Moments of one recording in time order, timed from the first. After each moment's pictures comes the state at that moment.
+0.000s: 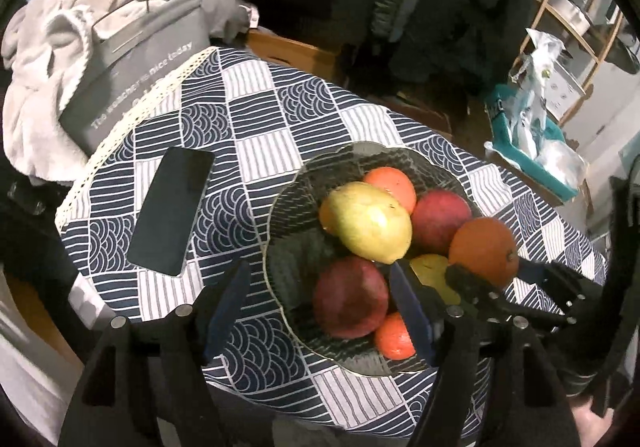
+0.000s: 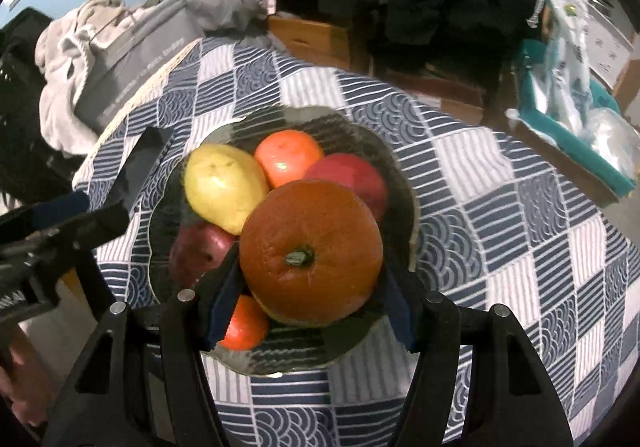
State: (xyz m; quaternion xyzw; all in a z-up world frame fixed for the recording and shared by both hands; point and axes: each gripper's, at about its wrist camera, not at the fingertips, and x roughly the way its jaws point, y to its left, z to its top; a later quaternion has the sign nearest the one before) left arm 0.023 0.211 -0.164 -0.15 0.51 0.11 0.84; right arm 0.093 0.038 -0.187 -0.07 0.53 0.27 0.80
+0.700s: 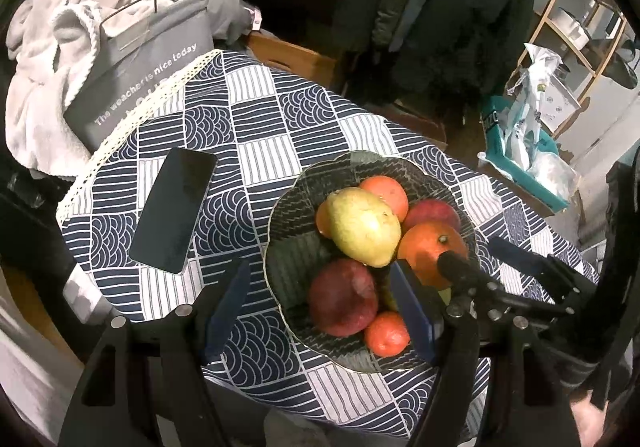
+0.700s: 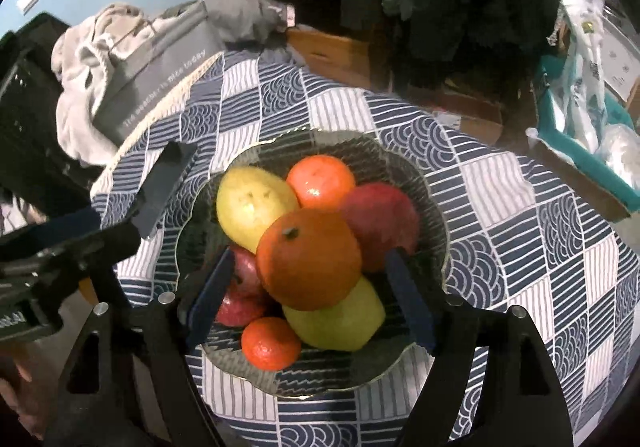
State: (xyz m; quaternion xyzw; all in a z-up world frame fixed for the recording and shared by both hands) left arm 0.017 0.212 -0.150 -0.16 0.50 0.11 0.84; right arm 0.098 0.041 -0.167 -0.05 0.51 0.29 0.81
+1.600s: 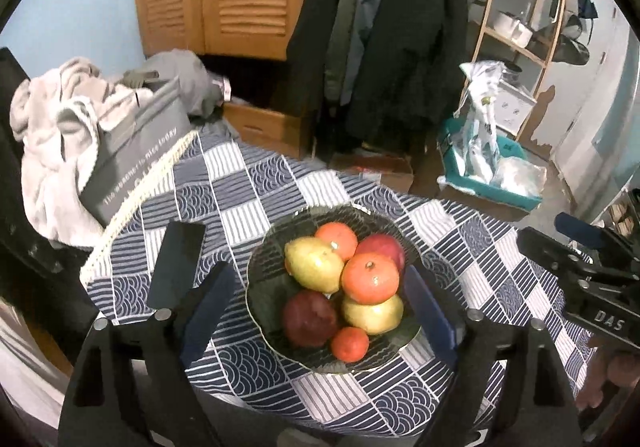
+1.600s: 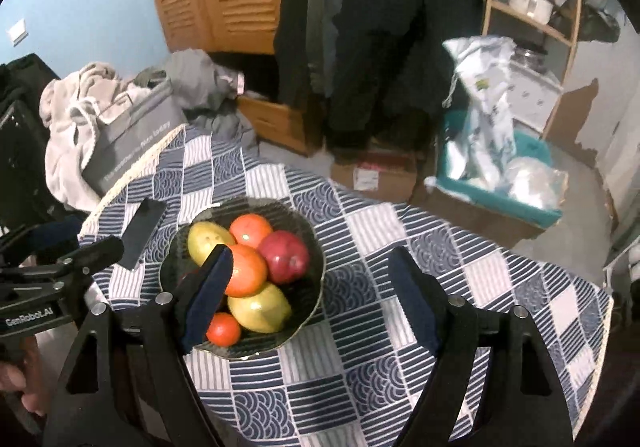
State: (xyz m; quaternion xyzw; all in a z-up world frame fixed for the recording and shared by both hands) left arm -0.005 0.163 -0.070 -0.09 0.42 0.08 0.90; right arm 0.060 -0.036 -0.053 -0.06 0.41 0.21 0.88
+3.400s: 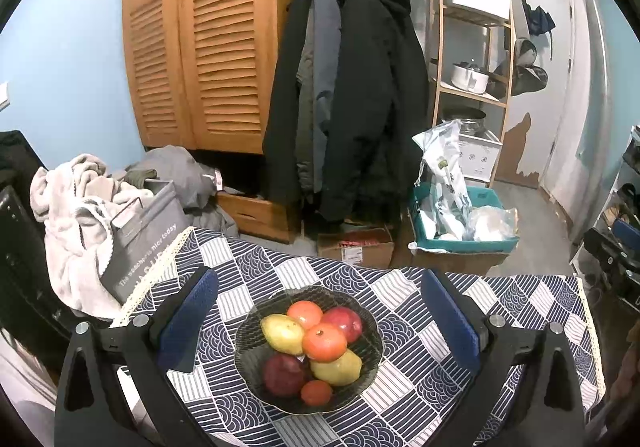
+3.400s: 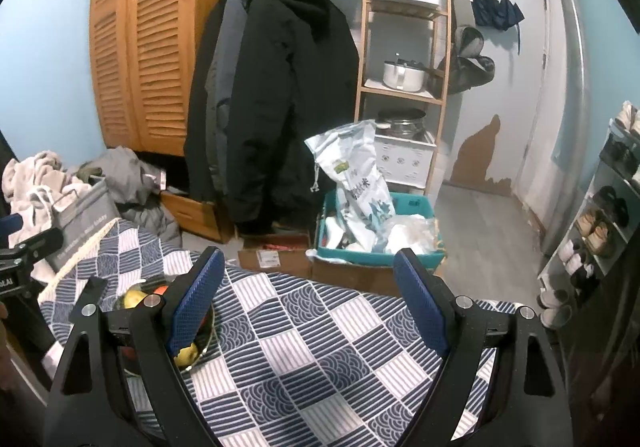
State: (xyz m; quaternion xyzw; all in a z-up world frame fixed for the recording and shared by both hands) left arm -0.027 0.094 0.019 -0.03 0.30 0.08 0.95; right arm 0.000 -0.168 0.036 -0.04 0.27 0.08 0.96
